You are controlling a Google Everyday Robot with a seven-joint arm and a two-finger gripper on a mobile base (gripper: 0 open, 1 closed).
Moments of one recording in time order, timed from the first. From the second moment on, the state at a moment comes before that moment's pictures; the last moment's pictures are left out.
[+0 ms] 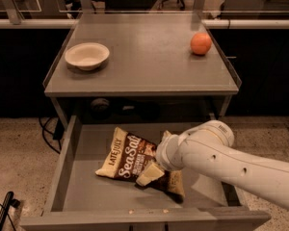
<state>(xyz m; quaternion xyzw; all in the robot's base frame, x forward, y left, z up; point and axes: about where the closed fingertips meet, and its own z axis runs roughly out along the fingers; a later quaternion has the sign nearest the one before) 0.503 -0.032 0.635 -0.49 0.82 0.08 0.30</state>
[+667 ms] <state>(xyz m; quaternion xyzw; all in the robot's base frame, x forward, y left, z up) 0.503 -0.032 0.635 -0.49 0.82 0.08 0.30</state>
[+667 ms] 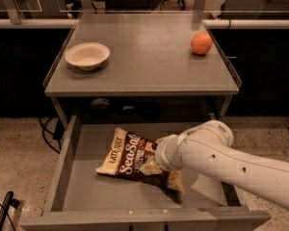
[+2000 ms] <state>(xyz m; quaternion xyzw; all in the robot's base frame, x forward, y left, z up) 0.503 -0.032 0.641 -0.49 0.81 0.08 0.30</state>
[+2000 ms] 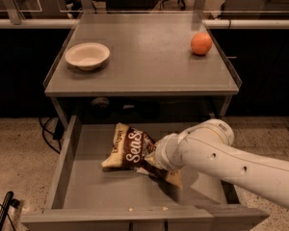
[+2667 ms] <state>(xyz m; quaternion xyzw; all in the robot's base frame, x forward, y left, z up) 0.488 -0.035 0.708 -0.51 0.79 0.08 0.34</state>
